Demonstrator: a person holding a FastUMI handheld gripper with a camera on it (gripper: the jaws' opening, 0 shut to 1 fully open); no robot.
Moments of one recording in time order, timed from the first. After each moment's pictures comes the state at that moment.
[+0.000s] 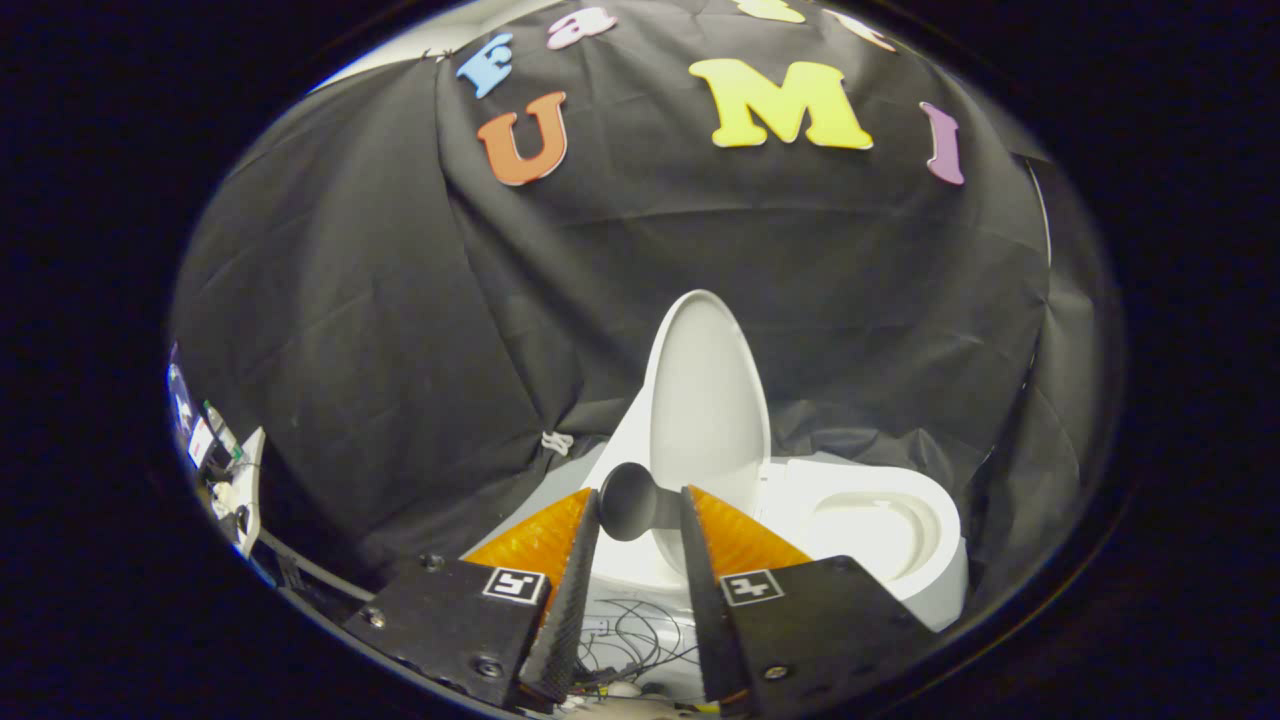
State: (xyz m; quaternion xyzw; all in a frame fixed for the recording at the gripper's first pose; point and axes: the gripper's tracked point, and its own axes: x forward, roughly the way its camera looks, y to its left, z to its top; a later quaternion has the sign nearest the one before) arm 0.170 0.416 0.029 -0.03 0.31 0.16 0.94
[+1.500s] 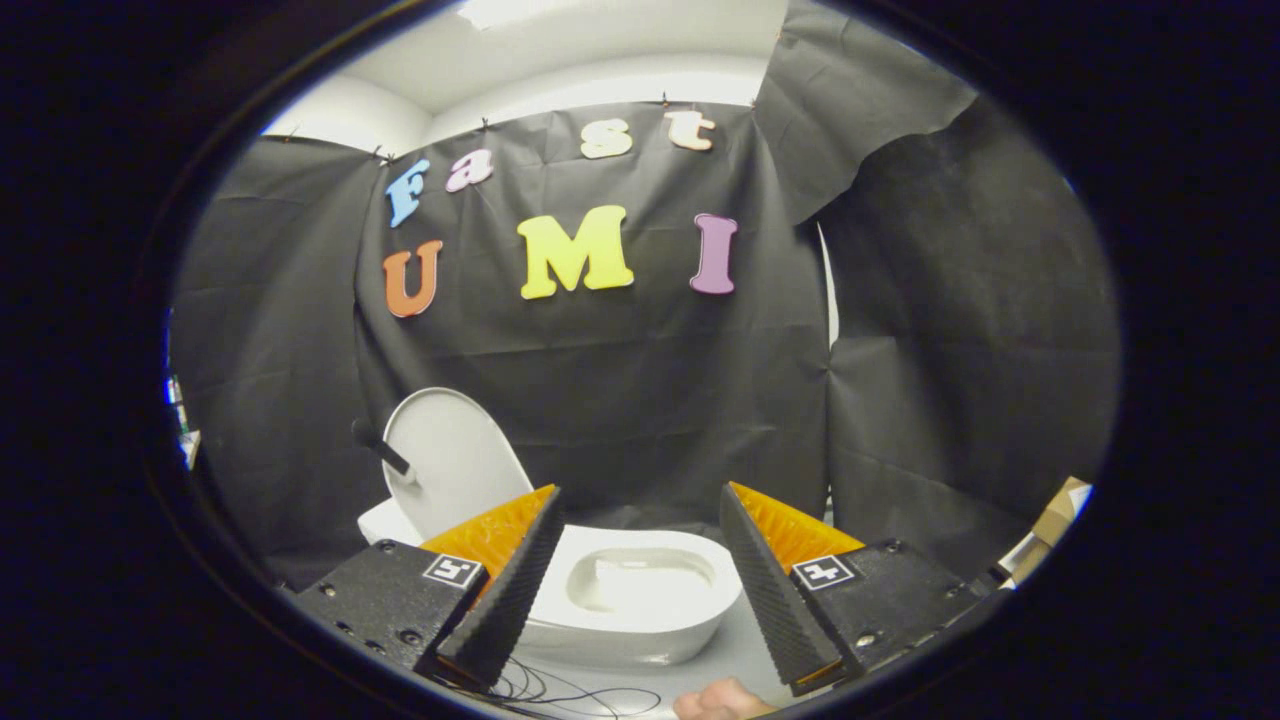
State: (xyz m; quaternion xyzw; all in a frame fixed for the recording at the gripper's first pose) arm 0.021 0.051 0.068 -0.02 0.06 0.02 1.00
